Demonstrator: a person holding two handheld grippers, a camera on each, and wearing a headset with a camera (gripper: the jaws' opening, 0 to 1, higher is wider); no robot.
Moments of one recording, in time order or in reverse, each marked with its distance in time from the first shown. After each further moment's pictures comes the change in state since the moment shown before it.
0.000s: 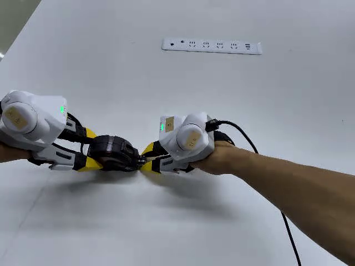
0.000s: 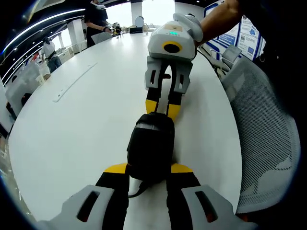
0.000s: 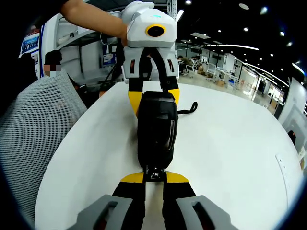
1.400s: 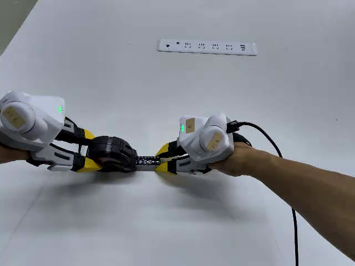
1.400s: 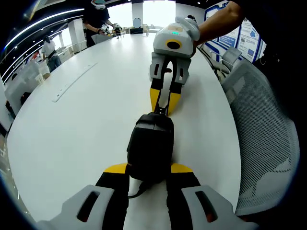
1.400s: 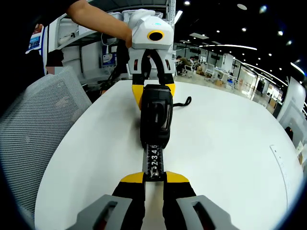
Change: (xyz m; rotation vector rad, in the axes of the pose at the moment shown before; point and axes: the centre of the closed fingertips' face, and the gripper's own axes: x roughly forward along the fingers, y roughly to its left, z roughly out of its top) left arm 0.001 -0.003 0.002 -0.011 -0.007 -0.011; right arm -0.029 0.001 -0.025 0.006 -0.002 -0.008
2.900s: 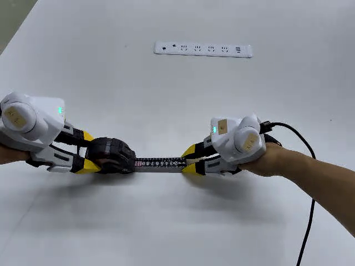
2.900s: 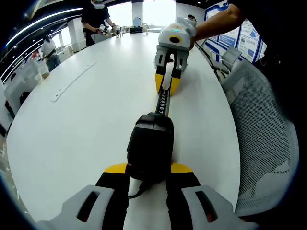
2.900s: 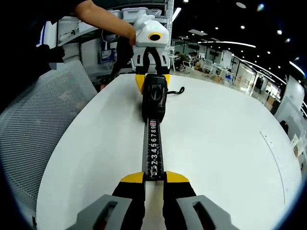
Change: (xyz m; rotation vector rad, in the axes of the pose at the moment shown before) left arm 0.003 0.002 0.005 -0.001 0.007 -0.008; right arm -0.053 0.000 -0.041 0.006 0.044 -0.017
